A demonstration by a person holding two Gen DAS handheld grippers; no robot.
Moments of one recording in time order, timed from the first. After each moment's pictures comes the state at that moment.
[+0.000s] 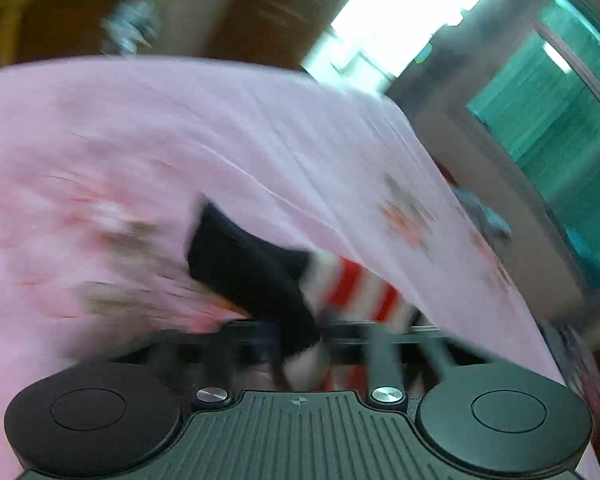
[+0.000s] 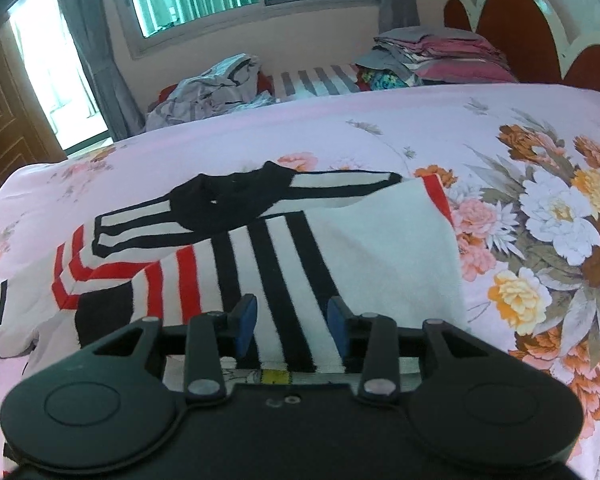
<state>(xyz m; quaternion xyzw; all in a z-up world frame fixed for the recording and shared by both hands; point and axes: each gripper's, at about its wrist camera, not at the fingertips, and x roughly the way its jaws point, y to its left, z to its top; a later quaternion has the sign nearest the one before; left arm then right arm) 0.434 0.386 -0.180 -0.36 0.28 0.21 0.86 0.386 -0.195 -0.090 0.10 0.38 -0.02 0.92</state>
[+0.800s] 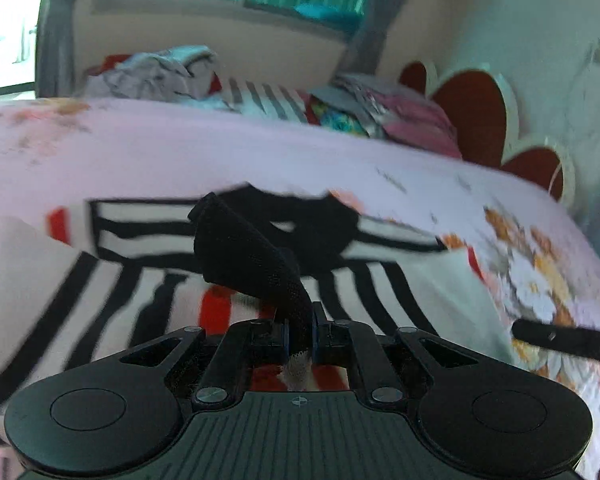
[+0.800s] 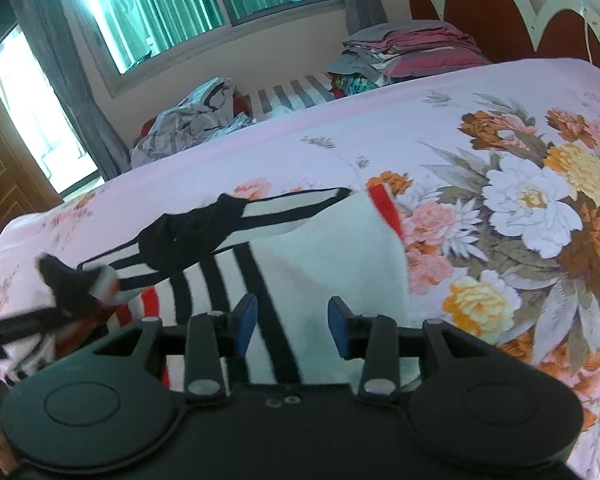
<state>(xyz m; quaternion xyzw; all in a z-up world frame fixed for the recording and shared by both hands) 0.563 -0.036 -0.129 -0.07 0.38 -0.17 0.91 0.384 -0.259 -0.086 0.17 0.36 -0.03 0.92</state>
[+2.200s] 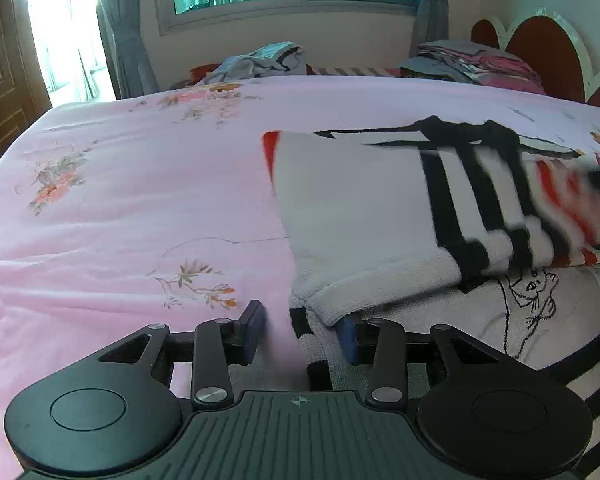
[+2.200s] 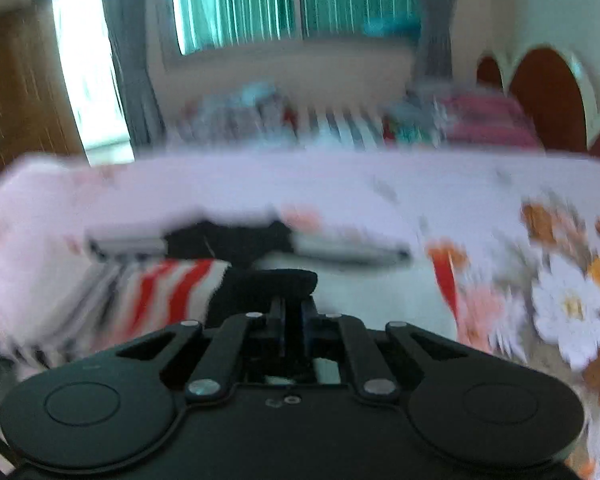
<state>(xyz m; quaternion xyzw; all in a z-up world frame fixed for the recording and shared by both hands) 0.456 0.107 -0.154 0.06 0.38 -0.04 0.92 0.425 -0.203 -0.109 0.02 0.39 0.01 0.92</state>
